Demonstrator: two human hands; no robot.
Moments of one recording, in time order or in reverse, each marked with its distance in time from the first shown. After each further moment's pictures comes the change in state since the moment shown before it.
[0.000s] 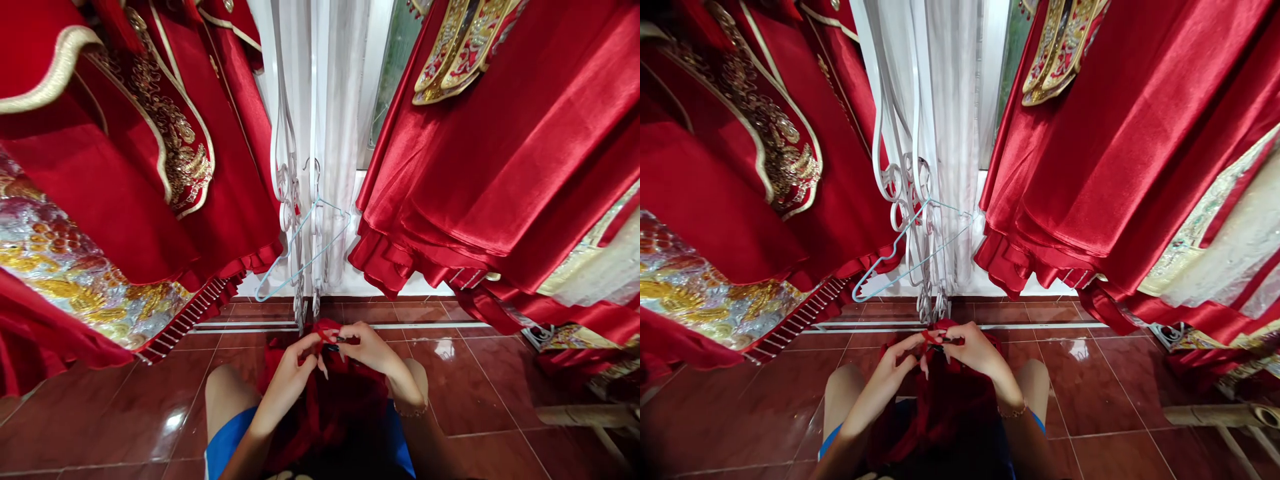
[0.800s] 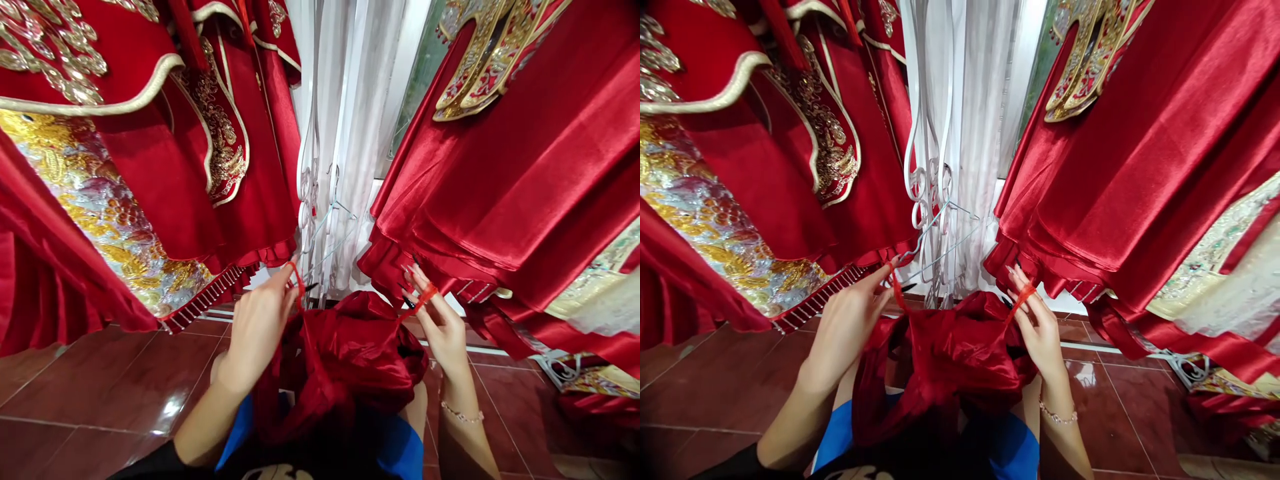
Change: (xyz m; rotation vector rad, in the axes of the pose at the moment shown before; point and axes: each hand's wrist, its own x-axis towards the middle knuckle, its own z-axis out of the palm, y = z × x) left_hand 0.004 0.103 -0.028 1.130 0.494 0.245; right_hand -0.028 -0.052 -0.082 -0.308 0.458 -0.446
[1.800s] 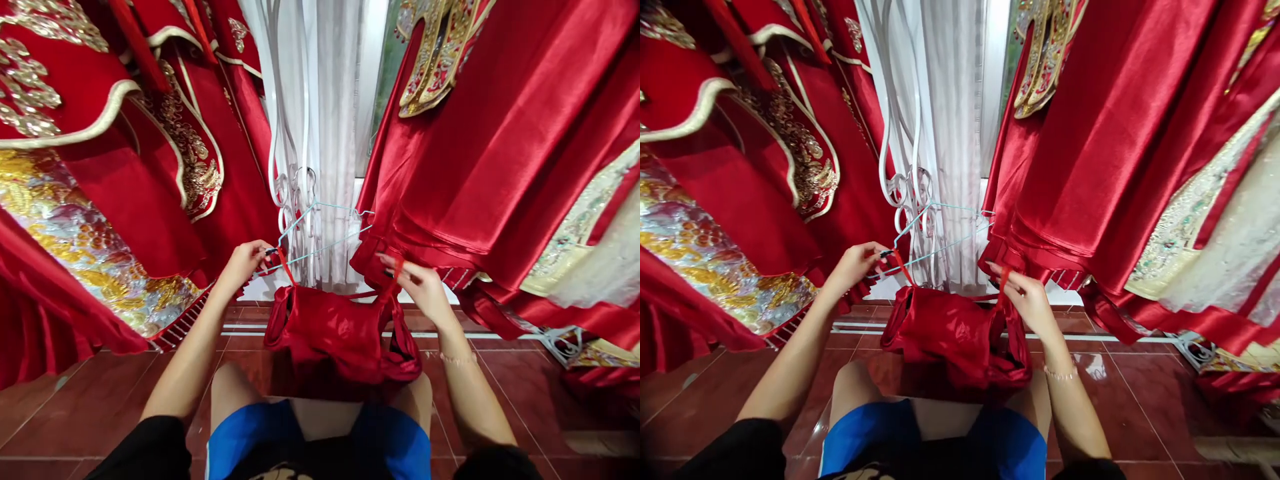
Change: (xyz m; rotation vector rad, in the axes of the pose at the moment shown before) left_hand 0.116 -0.073 0.047 -0.466 -0.210 -0.091; right_hand 0.038 0.020 -0.019 0.034 -0.144 0.020
